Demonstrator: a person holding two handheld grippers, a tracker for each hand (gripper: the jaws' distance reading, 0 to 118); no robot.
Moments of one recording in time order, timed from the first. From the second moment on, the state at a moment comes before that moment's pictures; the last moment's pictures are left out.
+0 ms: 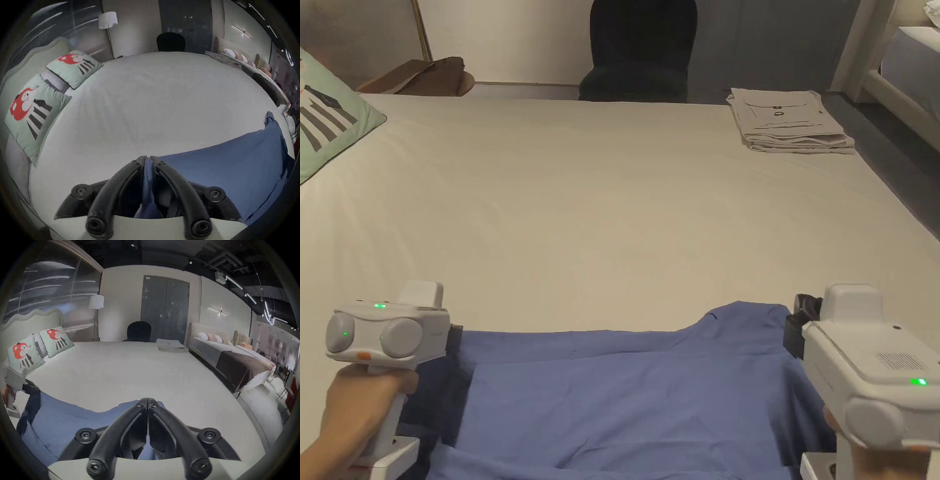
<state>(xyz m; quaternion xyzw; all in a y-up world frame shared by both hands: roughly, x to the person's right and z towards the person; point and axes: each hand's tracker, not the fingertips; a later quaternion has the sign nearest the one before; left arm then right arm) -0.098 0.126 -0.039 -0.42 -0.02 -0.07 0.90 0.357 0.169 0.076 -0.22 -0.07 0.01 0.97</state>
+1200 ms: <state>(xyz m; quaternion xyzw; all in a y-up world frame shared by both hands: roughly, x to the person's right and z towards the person) -0.142 0.168 0.040 -0.37 -0.02 0.04 0.93 0.397 0.197 0.098 -0.30 0.00 -0.06 0.95</state>
